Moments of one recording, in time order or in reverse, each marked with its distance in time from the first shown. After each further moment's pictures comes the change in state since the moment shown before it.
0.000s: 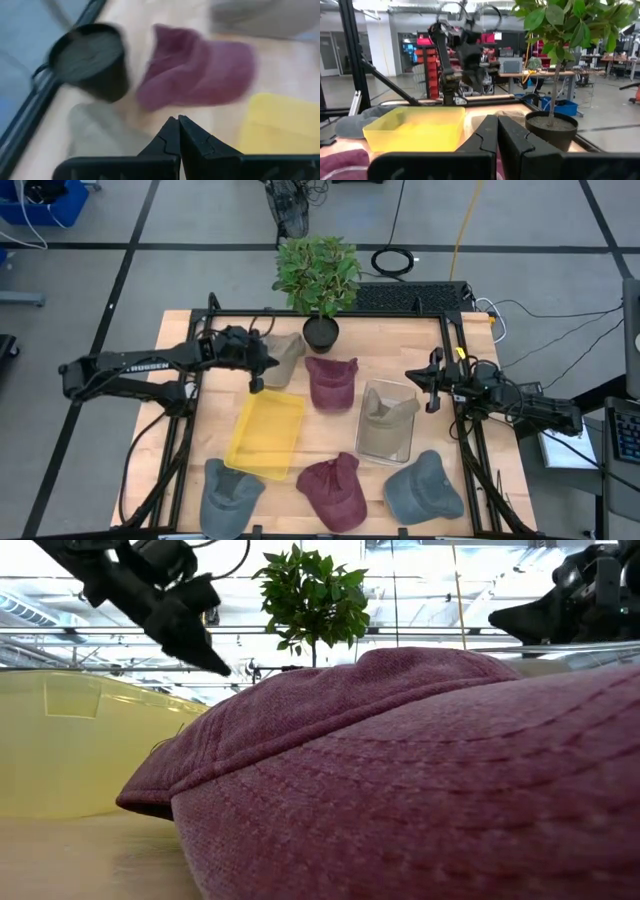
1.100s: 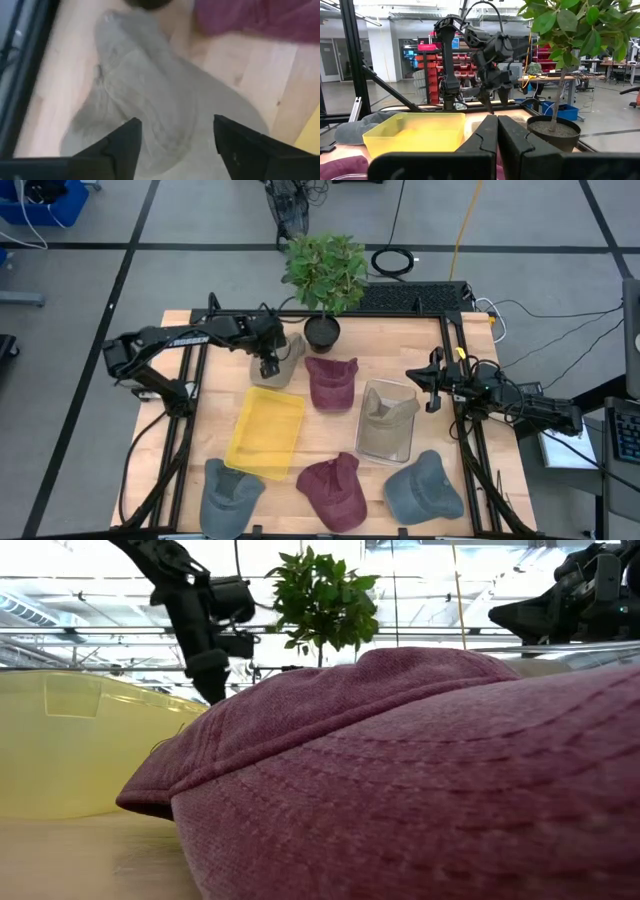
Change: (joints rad) left arm 0.105 0.433 0.381 -0.472 -0.155 -0.031; right arm 0.000 0.001 -0.003 0.034 0.003 0.000
